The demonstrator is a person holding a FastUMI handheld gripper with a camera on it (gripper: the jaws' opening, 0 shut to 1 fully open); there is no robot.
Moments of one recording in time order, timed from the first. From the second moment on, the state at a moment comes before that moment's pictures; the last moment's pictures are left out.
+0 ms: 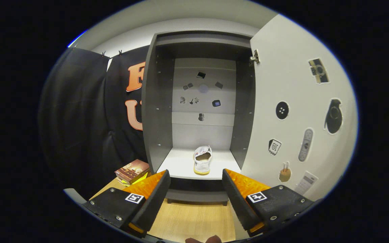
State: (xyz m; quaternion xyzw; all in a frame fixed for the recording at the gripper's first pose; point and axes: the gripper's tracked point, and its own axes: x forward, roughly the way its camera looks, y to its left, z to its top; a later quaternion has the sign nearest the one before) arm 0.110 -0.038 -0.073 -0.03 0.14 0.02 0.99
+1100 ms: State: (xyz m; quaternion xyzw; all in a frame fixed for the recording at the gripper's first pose) arm -0.051 -0.234 -0.078 0.15 0.13 0.08 0.98
